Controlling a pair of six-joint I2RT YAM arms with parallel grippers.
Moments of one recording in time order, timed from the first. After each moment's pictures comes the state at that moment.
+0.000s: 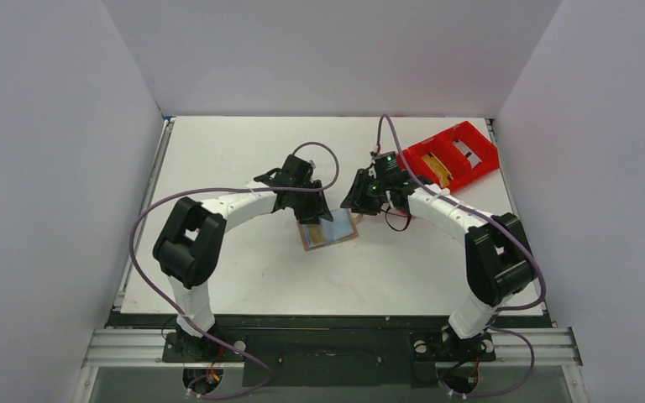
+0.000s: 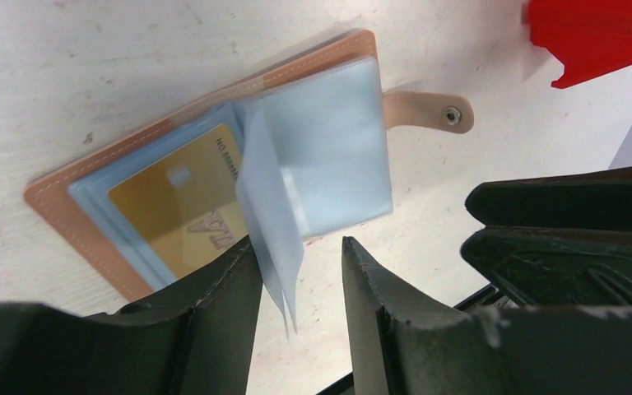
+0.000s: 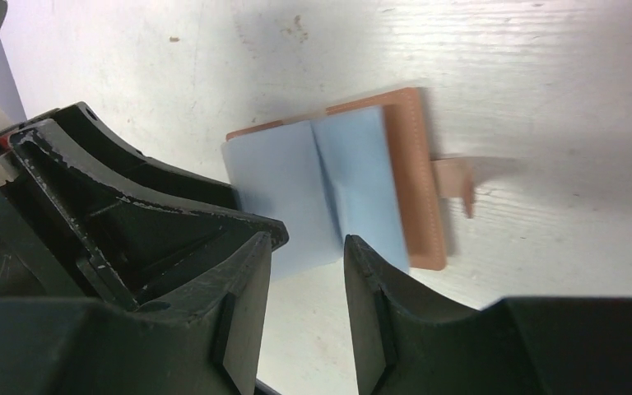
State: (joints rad) left arm -0.58 1.85 1.25 -0.36 0.27 -0.79; right arm 0.48 1.69 1.14 -0.32 -0.26 0.72
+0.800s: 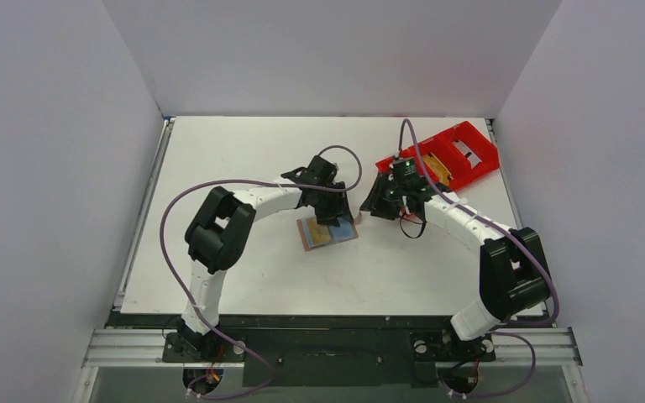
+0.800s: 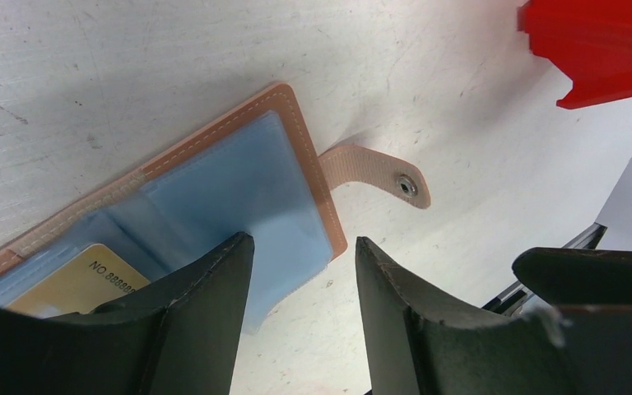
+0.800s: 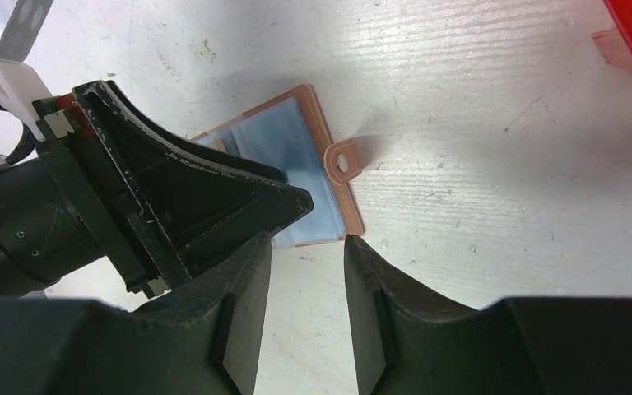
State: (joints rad) left arm -0.66 2.09 1.47 -0.37 0.29 -0.79; right arm 0.39 1.55 1.02 -0.35 -0.18 0.71
